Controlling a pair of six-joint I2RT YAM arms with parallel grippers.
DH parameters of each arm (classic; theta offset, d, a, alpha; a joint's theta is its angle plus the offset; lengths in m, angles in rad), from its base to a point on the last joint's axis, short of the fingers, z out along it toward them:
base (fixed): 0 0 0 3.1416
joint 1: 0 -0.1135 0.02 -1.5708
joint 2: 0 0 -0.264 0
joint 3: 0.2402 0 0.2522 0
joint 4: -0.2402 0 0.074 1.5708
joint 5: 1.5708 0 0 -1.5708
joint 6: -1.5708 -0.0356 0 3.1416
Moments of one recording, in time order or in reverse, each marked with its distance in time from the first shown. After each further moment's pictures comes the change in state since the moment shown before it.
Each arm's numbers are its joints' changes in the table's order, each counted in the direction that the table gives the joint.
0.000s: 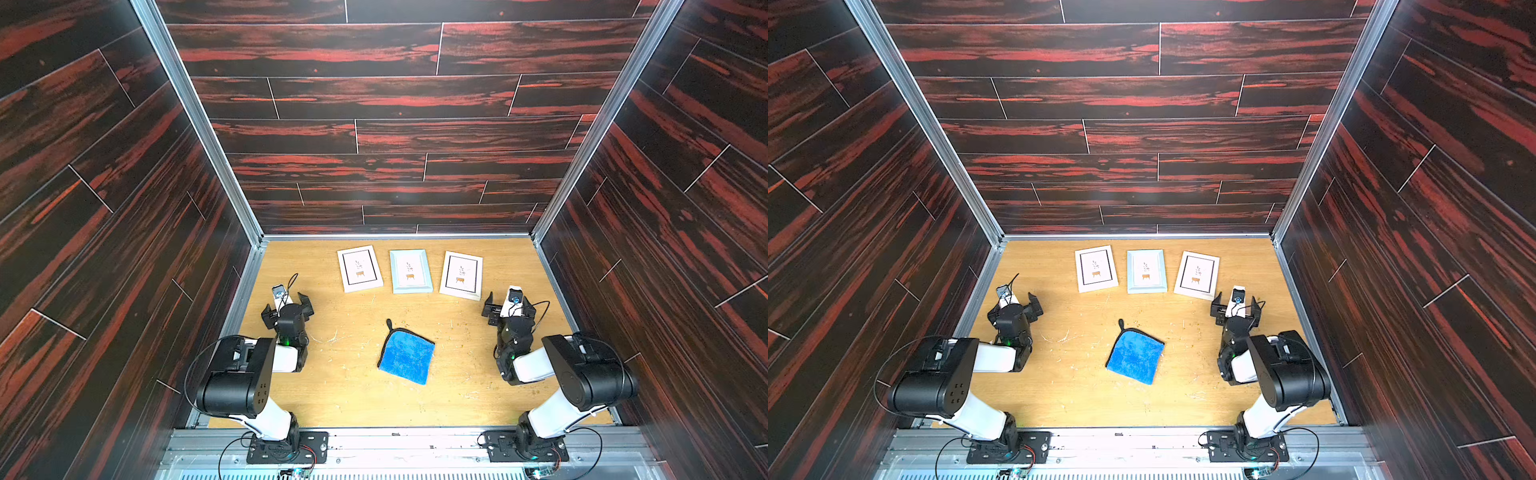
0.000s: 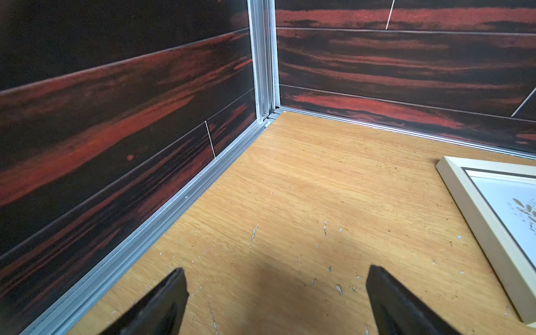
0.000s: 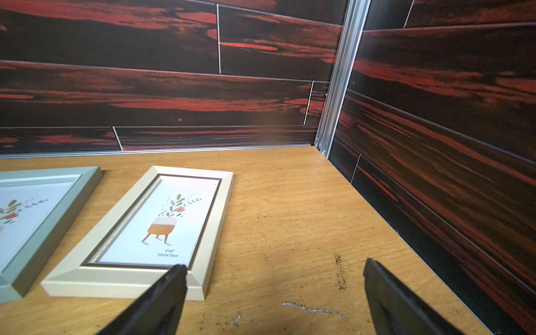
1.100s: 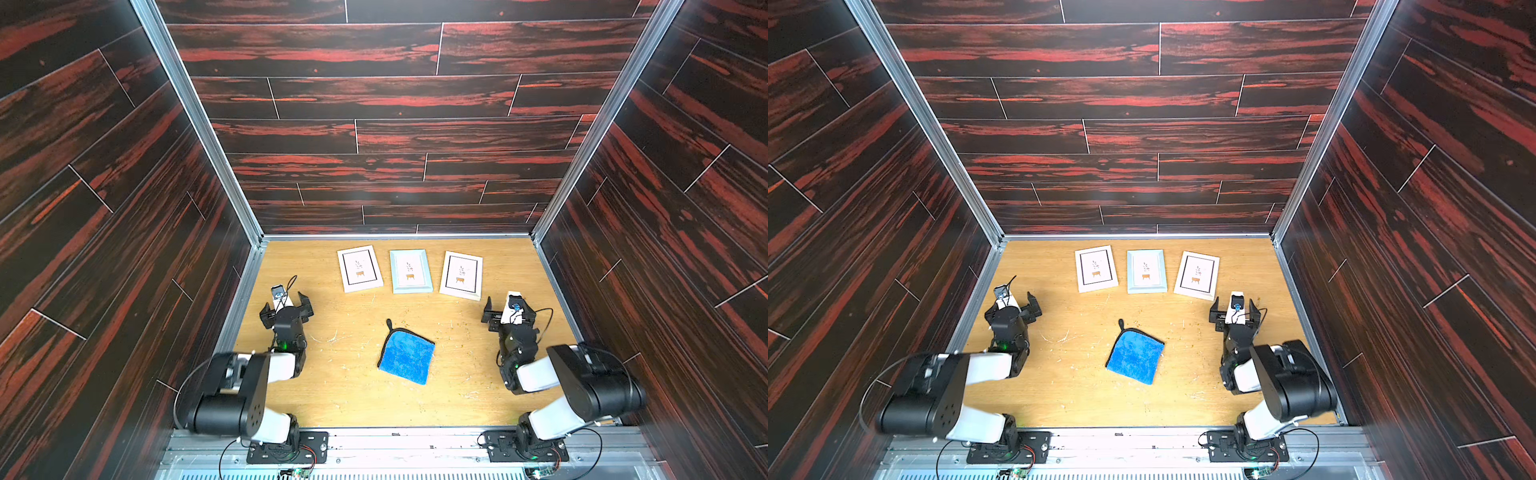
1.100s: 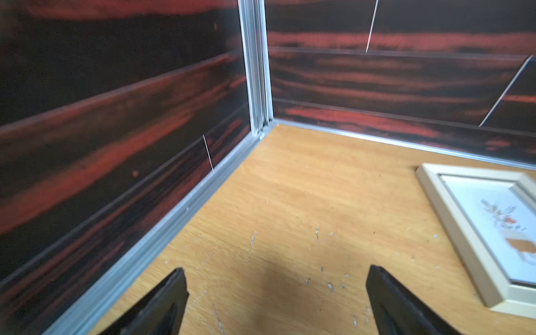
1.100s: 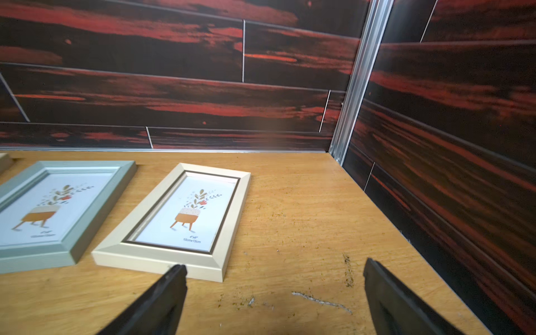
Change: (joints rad) left arm 0.026 0.195 -0.058 -0.048 0.020 -0.043; right arm -0.010 0.121 -0.092 0.032 -0.081 0.036
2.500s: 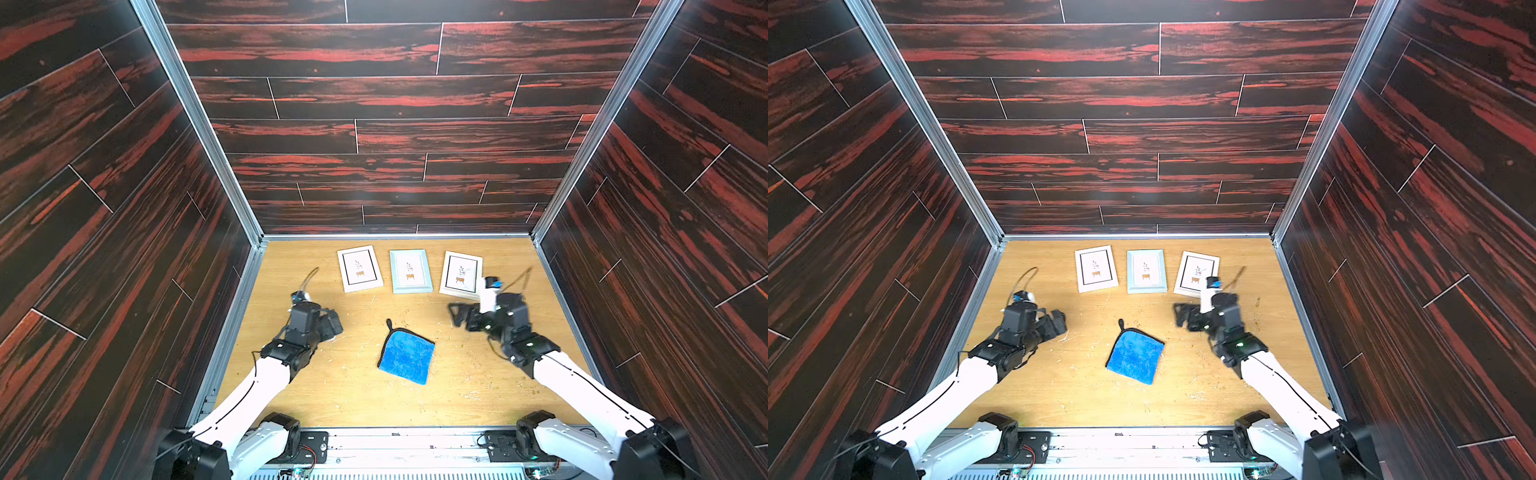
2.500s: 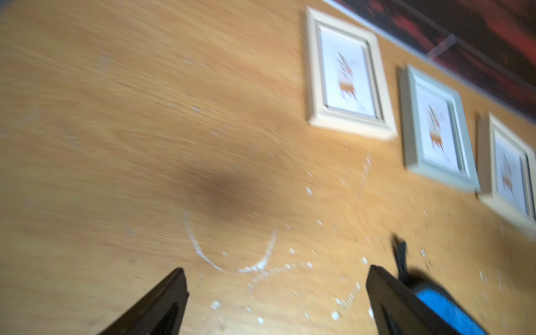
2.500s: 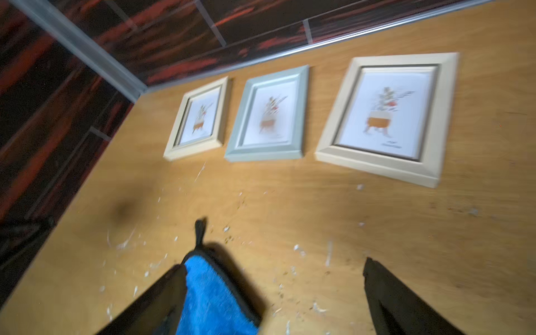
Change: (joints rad) left arm 0.286 0.351 0.271 -1.193 0.337 0.494; right arm -0.330 0.436 0.457 -1.411 -0.389 -0.463
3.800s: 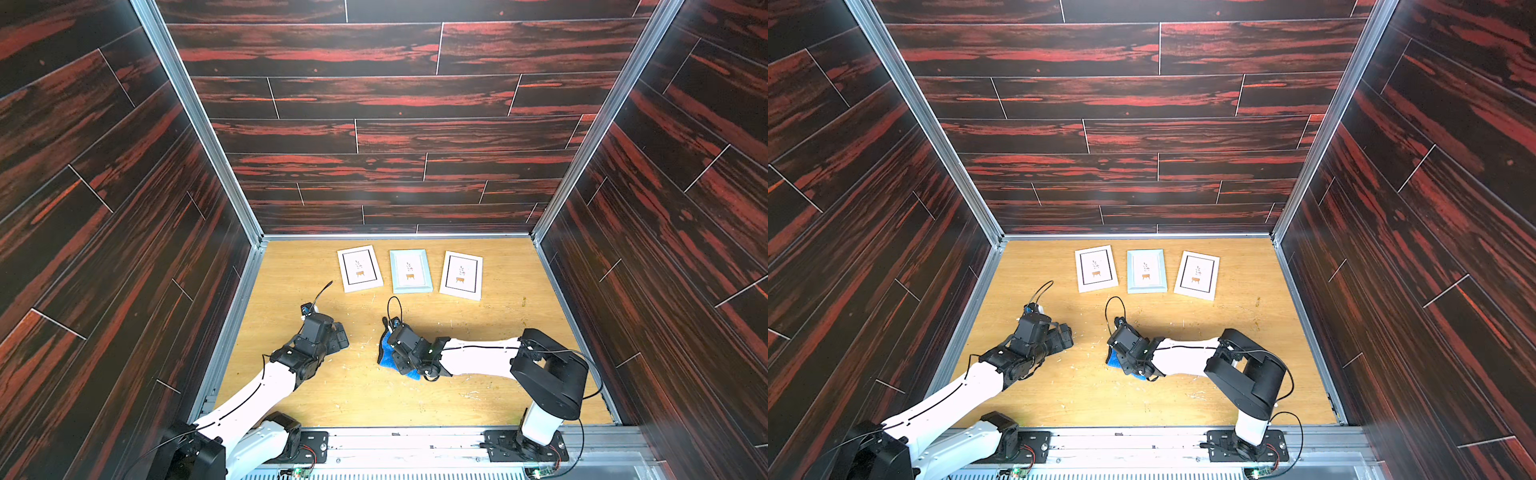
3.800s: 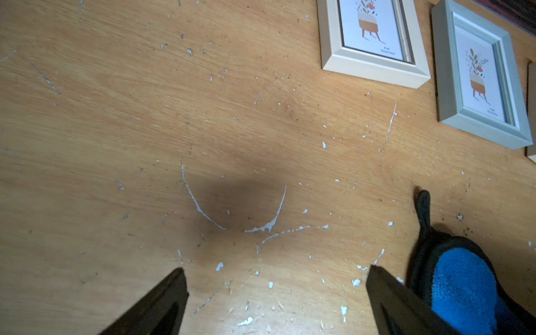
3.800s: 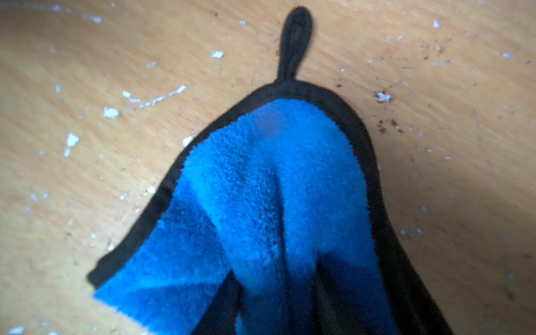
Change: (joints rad) left arm 0.047 -0.004 -0.066 -0.024 -0.092 0.079; right arm -0.520 -0.689 0.301 -0.147 0.331 -0.047
